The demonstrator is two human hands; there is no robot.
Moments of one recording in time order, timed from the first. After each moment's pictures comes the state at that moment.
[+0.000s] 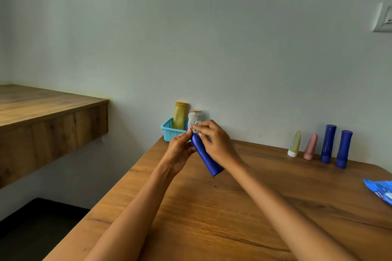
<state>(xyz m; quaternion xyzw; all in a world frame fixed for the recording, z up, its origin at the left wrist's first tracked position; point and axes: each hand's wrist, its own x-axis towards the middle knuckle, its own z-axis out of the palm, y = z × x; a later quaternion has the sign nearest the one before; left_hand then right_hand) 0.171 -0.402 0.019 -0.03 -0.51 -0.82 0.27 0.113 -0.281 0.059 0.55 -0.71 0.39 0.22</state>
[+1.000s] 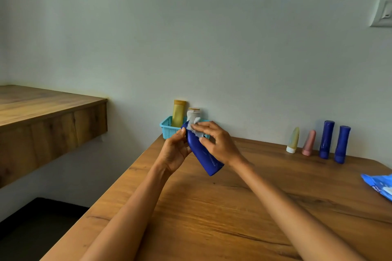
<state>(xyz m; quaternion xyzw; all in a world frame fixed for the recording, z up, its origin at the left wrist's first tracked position) 0.176 -0.407 0.013 -0.07 -0.45 -0.85 0.27 0.110 -0.266 0.054 0.57 -0.69 0.43 0.11</state>
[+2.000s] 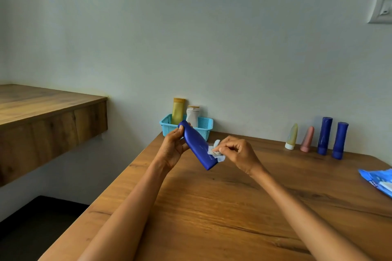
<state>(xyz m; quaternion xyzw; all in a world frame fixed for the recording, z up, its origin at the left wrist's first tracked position) 0.175 -0.411 0.012 -0.02 -0.46 -0.84 0.28 0.091 -0.217 0.028 0.50 -0.70 0.51 0.04</state>
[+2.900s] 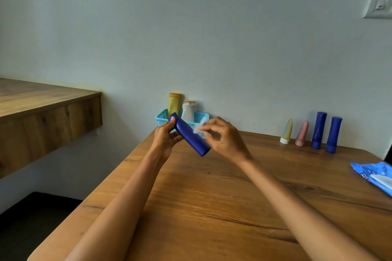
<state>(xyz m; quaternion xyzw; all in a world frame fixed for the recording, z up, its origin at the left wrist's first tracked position) 0.168 -0.419 0.017 0.08 -0.47 -0.81 0.34 0.100 -0.237 0.045 0.58 -0.68 0.37 0.26</state>
